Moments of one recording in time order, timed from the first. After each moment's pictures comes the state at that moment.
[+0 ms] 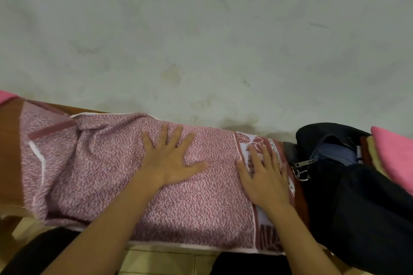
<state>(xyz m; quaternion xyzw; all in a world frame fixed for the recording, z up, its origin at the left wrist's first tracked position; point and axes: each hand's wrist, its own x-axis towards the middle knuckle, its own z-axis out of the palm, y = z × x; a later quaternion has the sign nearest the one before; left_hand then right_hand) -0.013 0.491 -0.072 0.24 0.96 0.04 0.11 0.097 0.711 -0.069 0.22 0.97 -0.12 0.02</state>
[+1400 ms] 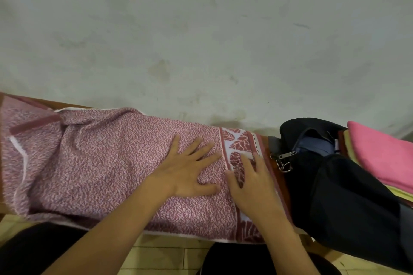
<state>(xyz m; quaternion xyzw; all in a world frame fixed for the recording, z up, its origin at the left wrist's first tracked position) 0.026 0.528 -0.072 0.45 0.89 0.03 0.09 0.141 0.689 -0.051 0.22 0.96 -0.18 0.00</state>
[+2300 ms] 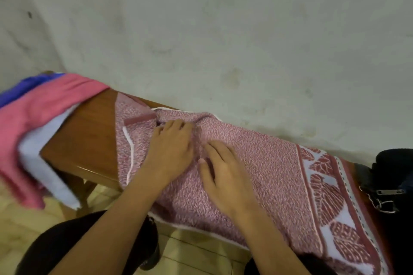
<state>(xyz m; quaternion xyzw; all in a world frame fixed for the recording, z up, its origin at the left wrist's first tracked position) -0.005 0.363 -0.040 0.14 0.97 0.14 -0.11 0.052 0.513 -0.065 -0.14 0.95 -0.22 -0.16</state>
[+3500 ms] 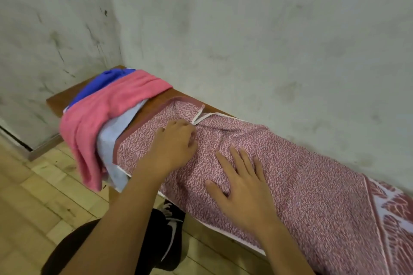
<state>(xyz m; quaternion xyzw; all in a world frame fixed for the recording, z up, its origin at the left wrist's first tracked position) -0.020 0.235 -0.045 0.04 0.98 0.20 -0.03 0.040 0.434 -0.075 -0.17 0.98 -0.08 0.01</state>
